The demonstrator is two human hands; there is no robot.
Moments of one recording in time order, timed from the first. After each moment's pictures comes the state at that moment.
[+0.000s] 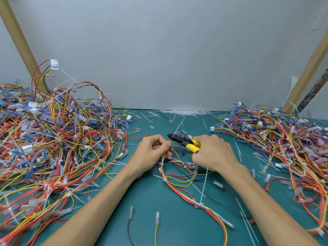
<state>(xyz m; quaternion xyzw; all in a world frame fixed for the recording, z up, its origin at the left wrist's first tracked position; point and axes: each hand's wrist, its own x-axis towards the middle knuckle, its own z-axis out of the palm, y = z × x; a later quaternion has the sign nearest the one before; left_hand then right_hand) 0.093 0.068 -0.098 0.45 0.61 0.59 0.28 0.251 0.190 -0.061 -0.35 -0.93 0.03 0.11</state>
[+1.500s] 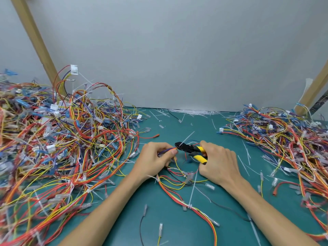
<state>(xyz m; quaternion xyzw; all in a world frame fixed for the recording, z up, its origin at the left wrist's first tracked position) 0.089 0.040 -0.091 0.49 0.70 0.49 0.18 0.255 0.179 -0.089 -0.30 -0.93 -0.03 0.20</state>
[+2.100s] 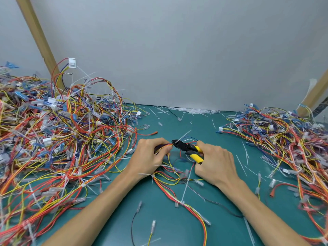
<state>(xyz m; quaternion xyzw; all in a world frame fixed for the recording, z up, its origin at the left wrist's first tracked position) 0.094 0.036 -0.085 0.53 0.71 0.47 0.01 0.255 0.173 -0.086 -0.30 -0.93 -0.01 0.20</state>
